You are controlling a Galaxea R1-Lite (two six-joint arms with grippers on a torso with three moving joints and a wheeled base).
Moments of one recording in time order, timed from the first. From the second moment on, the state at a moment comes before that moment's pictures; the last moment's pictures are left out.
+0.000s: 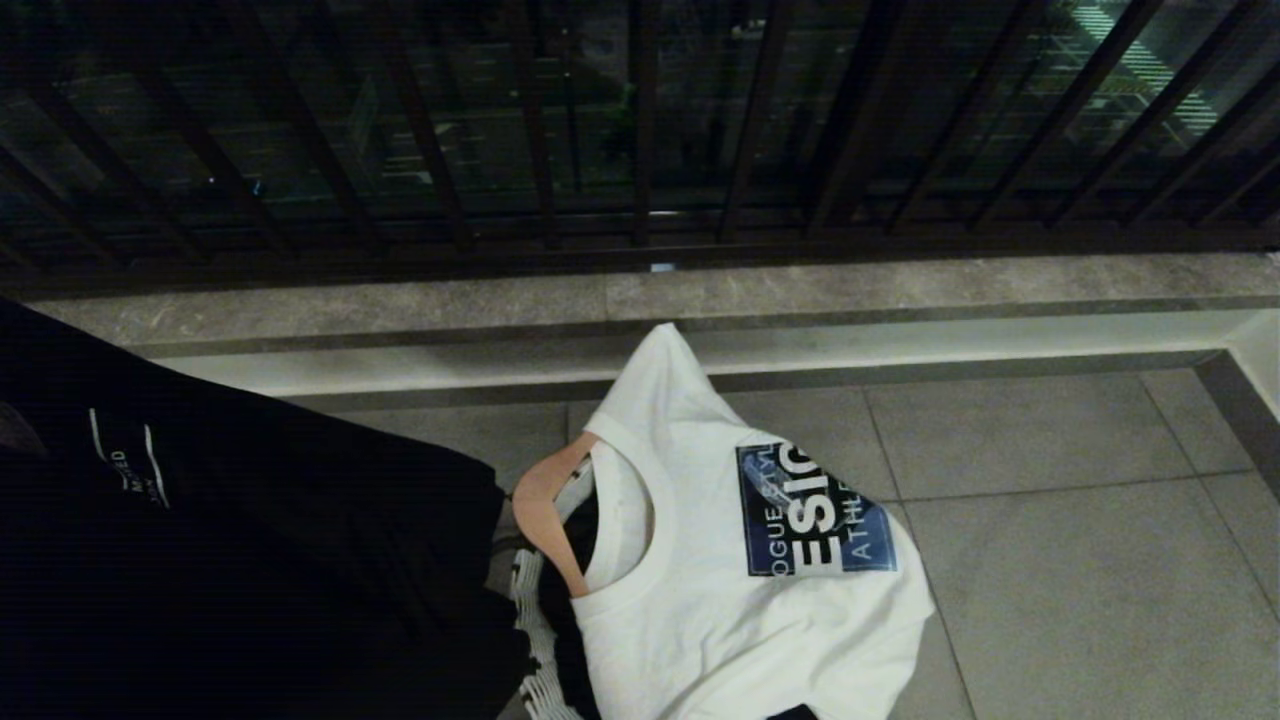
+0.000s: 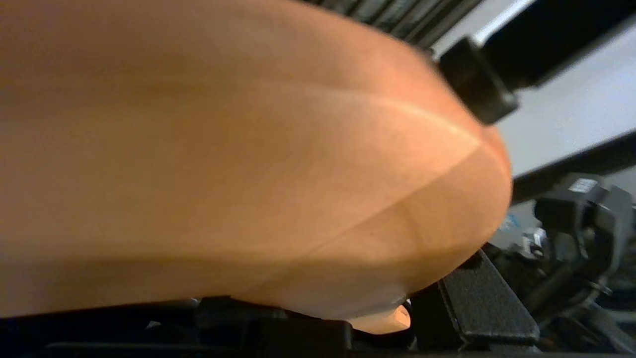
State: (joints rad) left arm -0.71 0.84 -1.72 0.74 -0.01 -0.23; right arm -0.01 0.00 0.00 0.00 0.00 0.02
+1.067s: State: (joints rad) left arm -0.49 0.79 -1.66 0.78 -0.06 -0.18; right arm -0.01 0.00 0.00 0.00 0.00 0.02
